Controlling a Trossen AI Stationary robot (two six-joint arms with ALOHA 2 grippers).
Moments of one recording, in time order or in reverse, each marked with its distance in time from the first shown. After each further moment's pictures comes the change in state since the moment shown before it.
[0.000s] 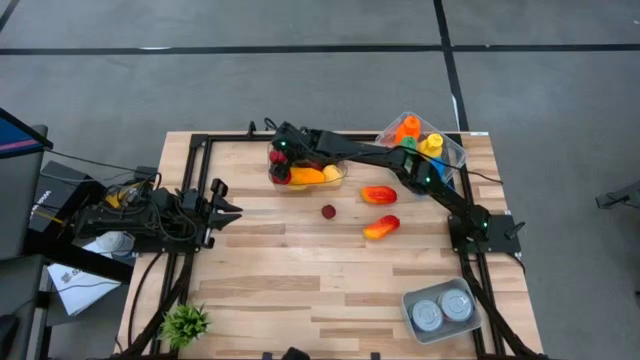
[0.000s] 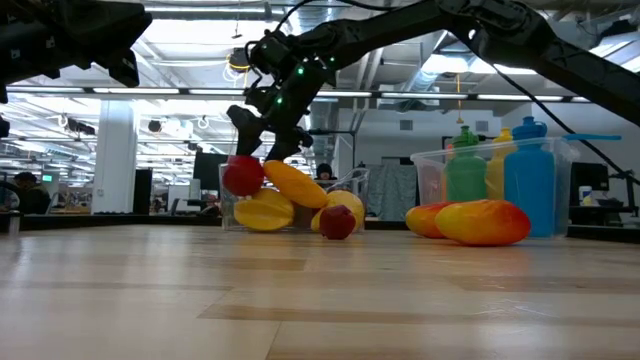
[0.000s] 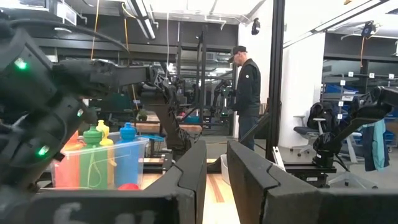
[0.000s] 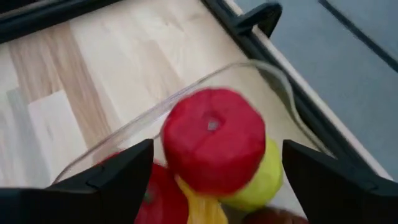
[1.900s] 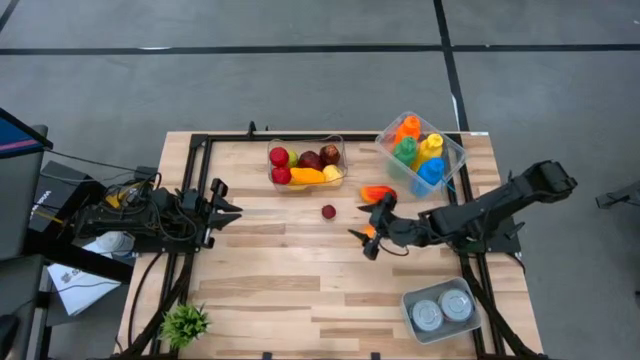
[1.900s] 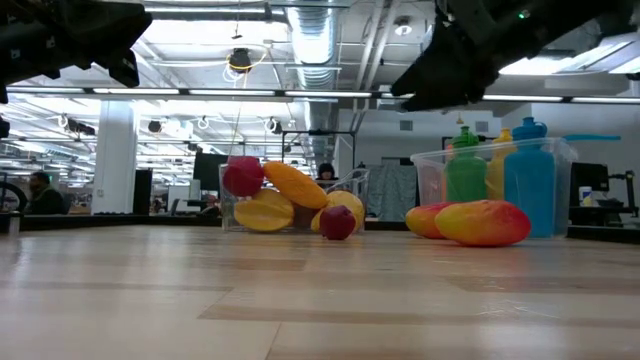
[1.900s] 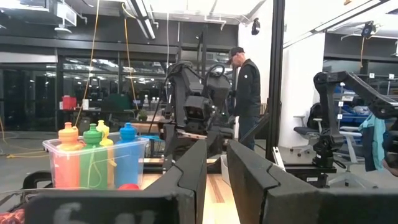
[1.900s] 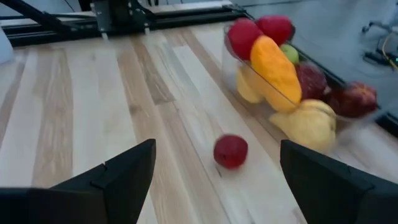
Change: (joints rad) left arm 0.000 0.002 0.000 0.002 0.000 0.000; right arm 0.617 -1.153 -1.665 0.778 0.455 0.151
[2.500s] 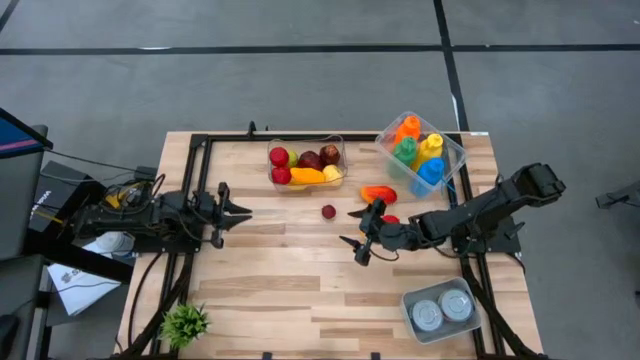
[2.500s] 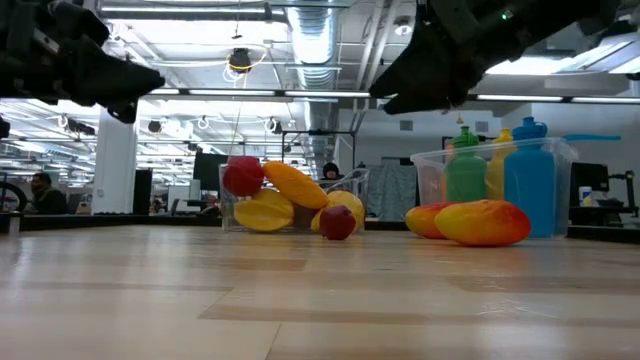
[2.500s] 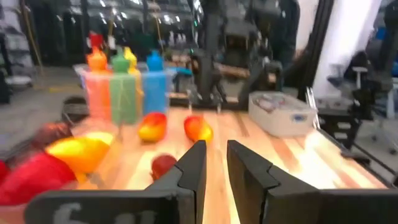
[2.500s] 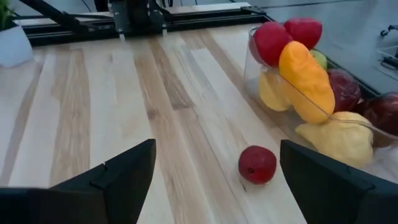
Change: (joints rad) left arm 0.001 0.008 0.000 -0.274 -0.111 -0.003; right arm 0.001 0.123 0.056 0.081 -0.042 -0.020
